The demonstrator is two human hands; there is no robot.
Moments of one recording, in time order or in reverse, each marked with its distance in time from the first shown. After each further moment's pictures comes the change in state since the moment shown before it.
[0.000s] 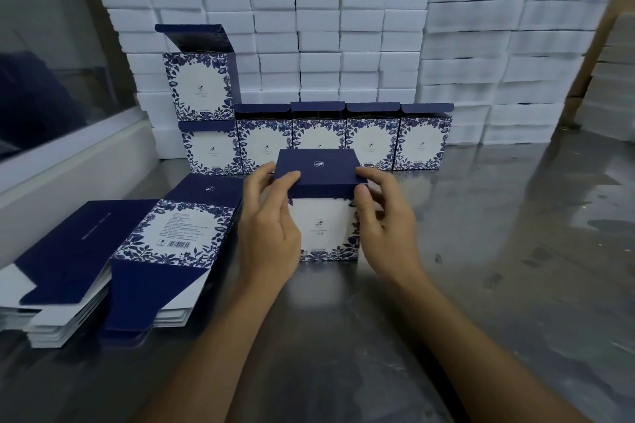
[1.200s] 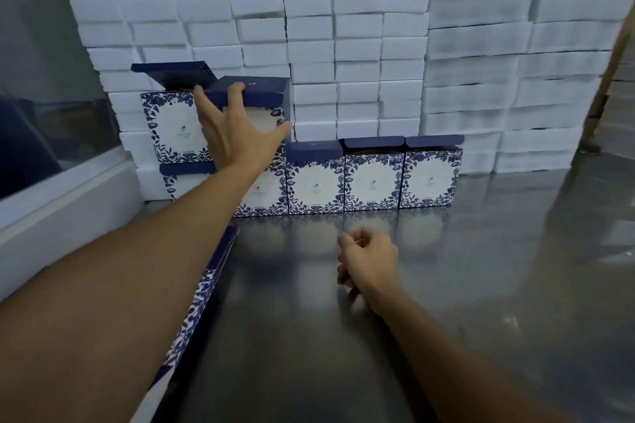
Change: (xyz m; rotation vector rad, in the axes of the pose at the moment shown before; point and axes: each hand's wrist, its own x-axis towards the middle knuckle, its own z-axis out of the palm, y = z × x) left_hand 0.208 -0.057 0.071 0.367 0.024 -0.257; right_hand 0.064 0.071 0.035 -0.022 0.010 0.604
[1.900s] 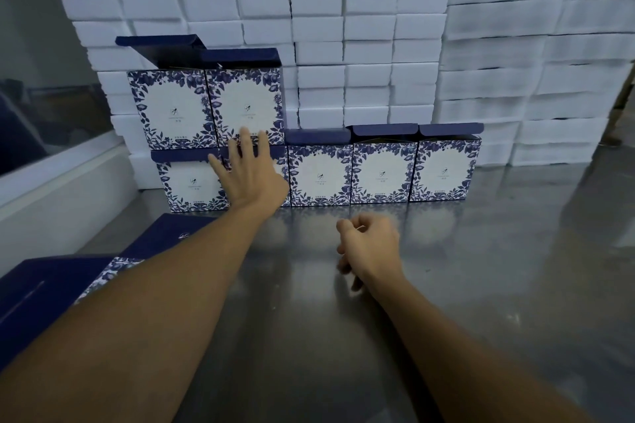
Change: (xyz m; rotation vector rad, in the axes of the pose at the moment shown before) left_hand -0.036 -0.053 0.053 0.510 -0.328 0.107; right_hand 0.031 0.012 0.017 -0.139 -0.022 -0.079
